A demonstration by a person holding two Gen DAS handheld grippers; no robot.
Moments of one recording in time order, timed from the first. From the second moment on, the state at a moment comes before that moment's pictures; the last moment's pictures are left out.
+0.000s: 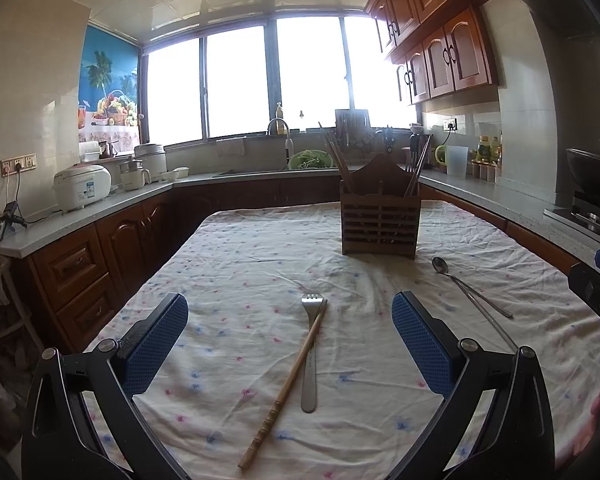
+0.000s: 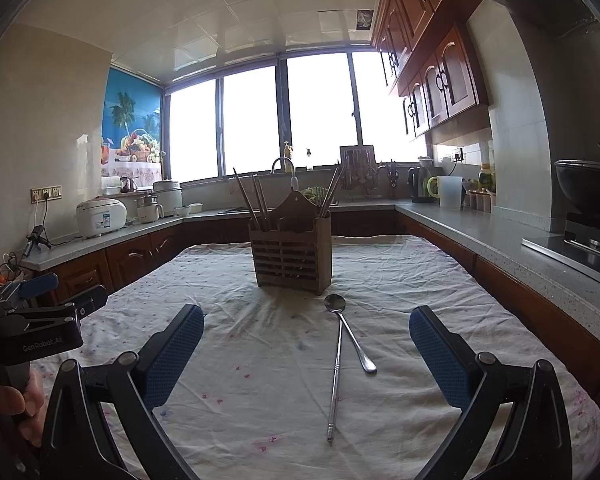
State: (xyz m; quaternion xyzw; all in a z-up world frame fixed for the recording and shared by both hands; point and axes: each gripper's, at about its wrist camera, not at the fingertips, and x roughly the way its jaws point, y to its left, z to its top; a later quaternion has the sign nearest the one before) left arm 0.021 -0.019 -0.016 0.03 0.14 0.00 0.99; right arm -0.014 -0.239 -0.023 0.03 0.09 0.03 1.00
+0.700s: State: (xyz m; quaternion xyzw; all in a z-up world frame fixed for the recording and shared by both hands) left arm 0.020 -0.024 -0.014 0.04 0.14 0.00 0.99; right arm -0.014 -0.240 -0.022 0.03 0.09 0.03 1.00
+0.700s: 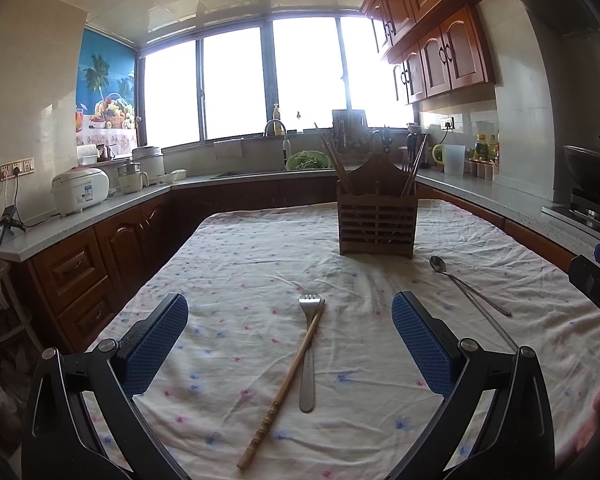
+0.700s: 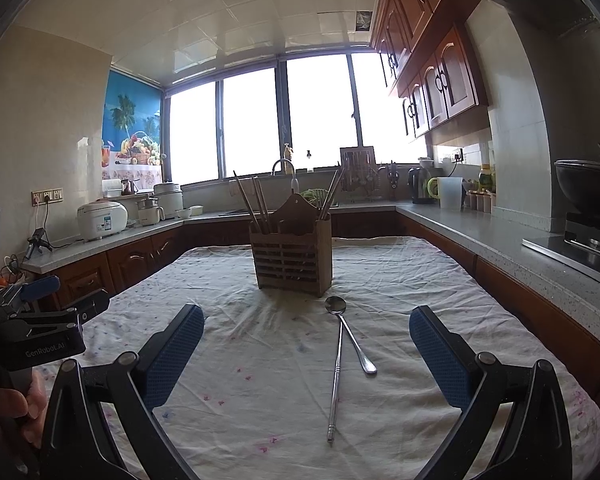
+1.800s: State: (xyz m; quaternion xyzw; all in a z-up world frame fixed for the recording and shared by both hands) left arm 0.031 -0.026 -0.011 0.03 0.15 -0.02 0.99; right arm -0.006 -0.243 -0.017 0.03 0.10 0.03 0.99
